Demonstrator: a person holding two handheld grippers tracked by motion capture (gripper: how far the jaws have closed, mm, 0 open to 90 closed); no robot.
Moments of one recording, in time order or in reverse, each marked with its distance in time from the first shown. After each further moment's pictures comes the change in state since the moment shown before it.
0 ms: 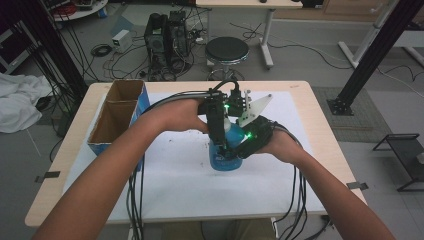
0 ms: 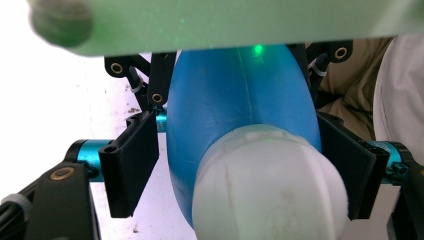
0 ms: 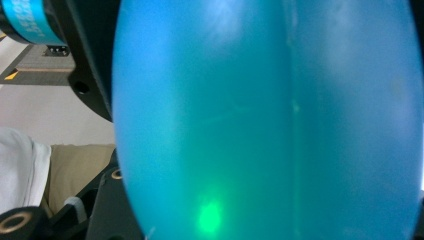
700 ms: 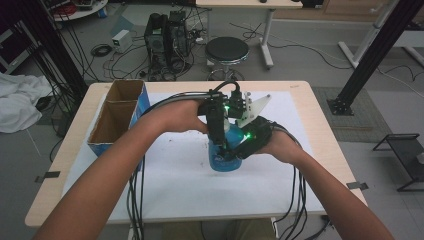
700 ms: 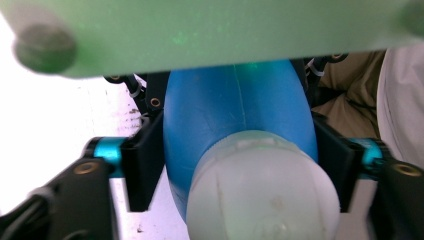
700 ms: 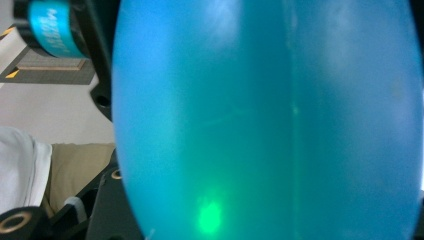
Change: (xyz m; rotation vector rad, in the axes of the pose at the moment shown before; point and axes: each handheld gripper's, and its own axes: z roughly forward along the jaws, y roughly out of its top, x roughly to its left) left arm -0.003 0.001 0.001 0.006 0.009 0.023; right arm 0.001 0.001 0.003 -0.005 0.003 -0.002
